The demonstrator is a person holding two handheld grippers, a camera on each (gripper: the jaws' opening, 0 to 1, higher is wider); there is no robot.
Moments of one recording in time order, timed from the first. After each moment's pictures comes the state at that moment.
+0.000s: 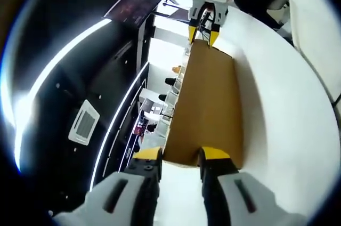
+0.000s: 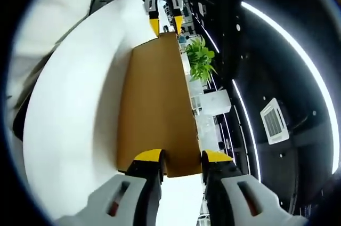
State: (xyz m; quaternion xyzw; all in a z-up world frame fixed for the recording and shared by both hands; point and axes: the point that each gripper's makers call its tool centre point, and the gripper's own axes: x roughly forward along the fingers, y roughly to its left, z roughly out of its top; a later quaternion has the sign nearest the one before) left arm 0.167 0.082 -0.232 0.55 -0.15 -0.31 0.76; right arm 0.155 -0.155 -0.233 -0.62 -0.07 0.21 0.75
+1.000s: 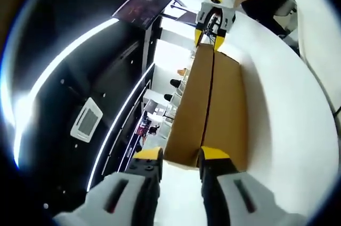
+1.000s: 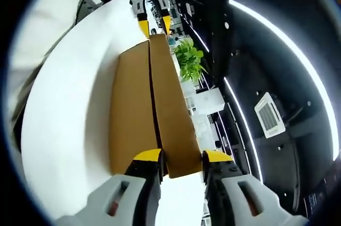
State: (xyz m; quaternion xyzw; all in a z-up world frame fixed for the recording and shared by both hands) left arm 0.165 0.083 -0.219 0.53 -0.16 -0.30 0.78; right arm 0.156 -0.157 -0.221 -0.59 -0.09 0.20 0.78
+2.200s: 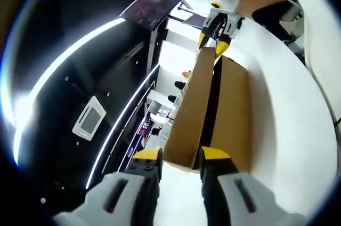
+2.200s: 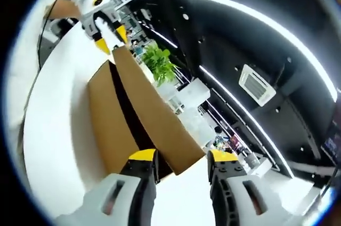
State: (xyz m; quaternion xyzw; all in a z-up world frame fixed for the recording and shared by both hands) left arm 0.164 0.082 -0.209 0.51 -0.17 -0.30 0.79; right arm 0.166 -0.174 -0.207 -0.41 -0.08 0.16 0.89
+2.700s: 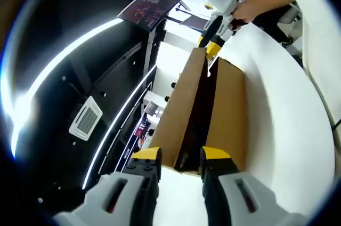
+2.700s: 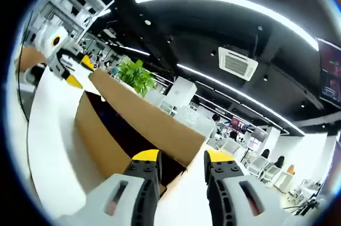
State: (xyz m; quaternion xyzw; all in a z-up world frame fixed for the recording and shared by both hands) left arm 0.161 0.076 -0.216 0.50 -0.16 -0.32 0.79; right arm 0.170 -0.180 -0.199 -0.25 -0.08 0.14 0.96
